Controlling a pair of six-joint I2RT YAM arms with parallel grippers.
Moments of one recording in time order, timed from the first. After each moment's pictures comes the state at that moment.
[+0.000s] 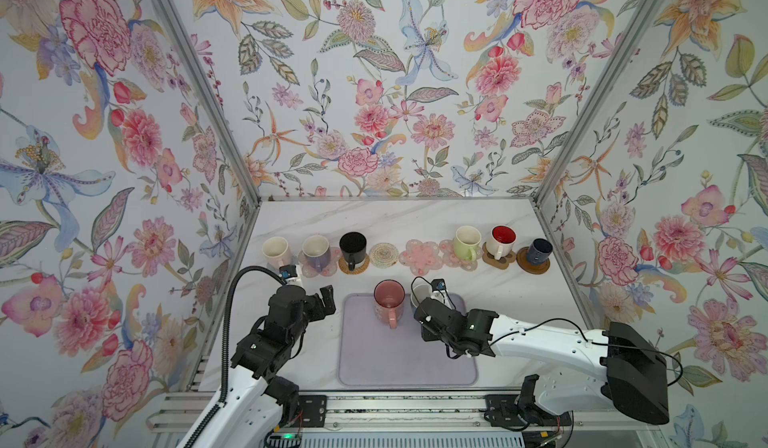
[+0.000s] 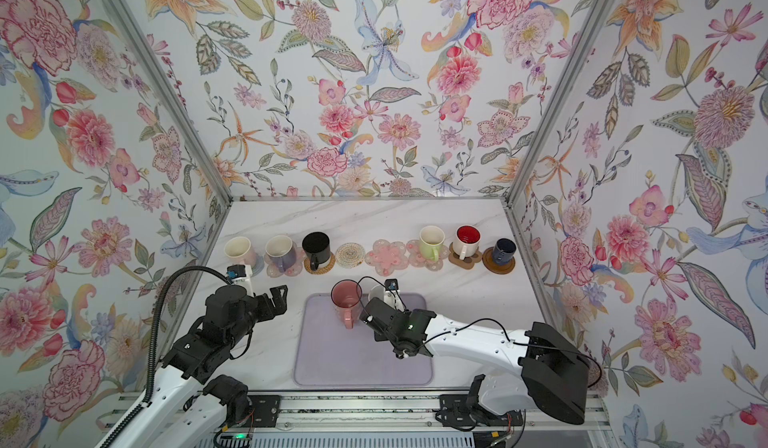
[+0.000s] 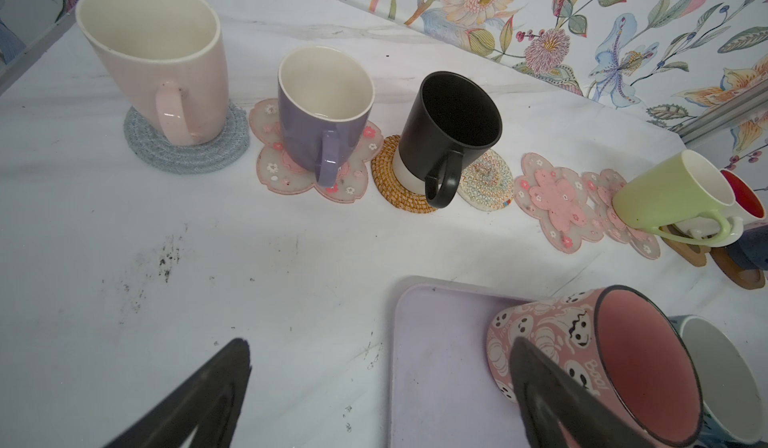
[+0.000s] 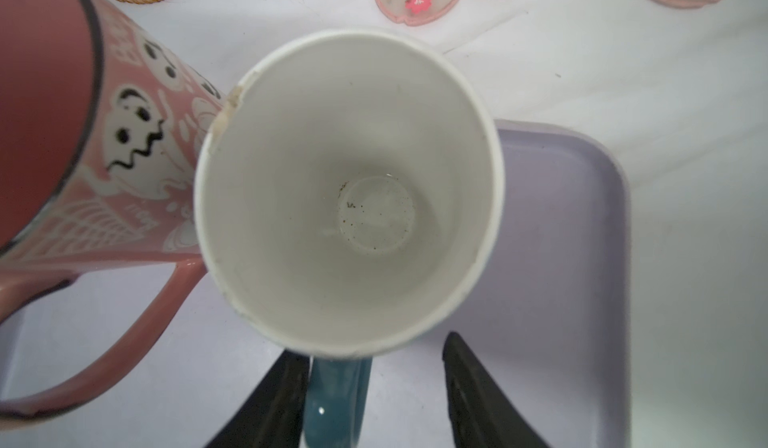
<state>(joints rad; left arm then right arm) -0.39 0.61 0.52 -0.50 -0.20 -0.50 1.11 1.35 0.78 -0.51 0.42 0.85</state>
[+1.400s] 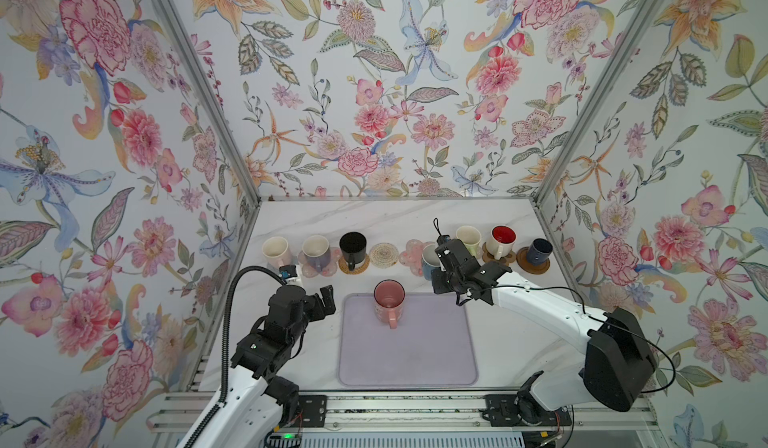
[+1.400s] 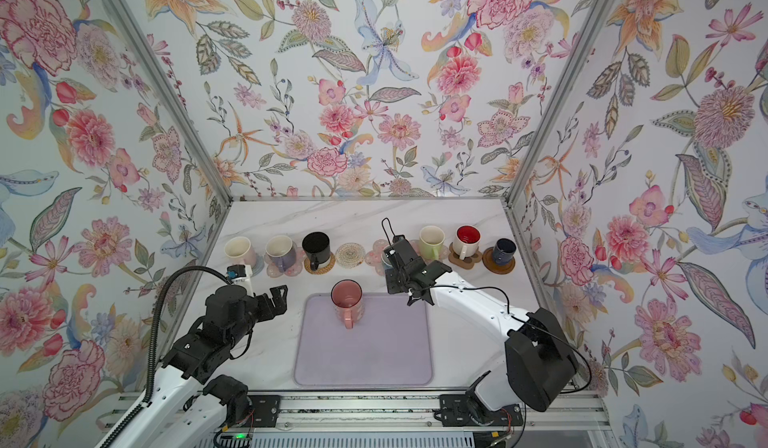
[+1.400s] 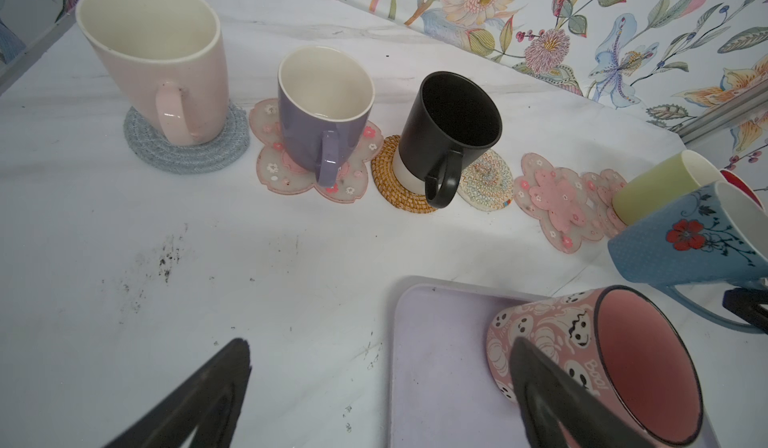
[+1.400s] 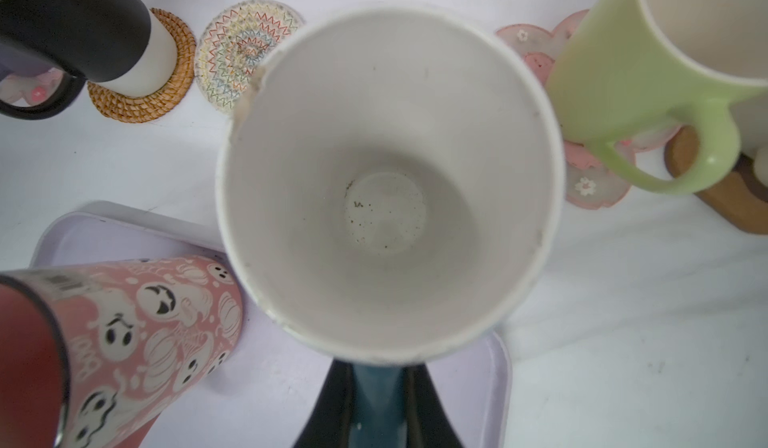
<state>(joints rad) -0.39 0.61 0.52 -0.50 -0.20 -0.50 0.68 1.49 1.06 -0.54 0.18 0.38</state>
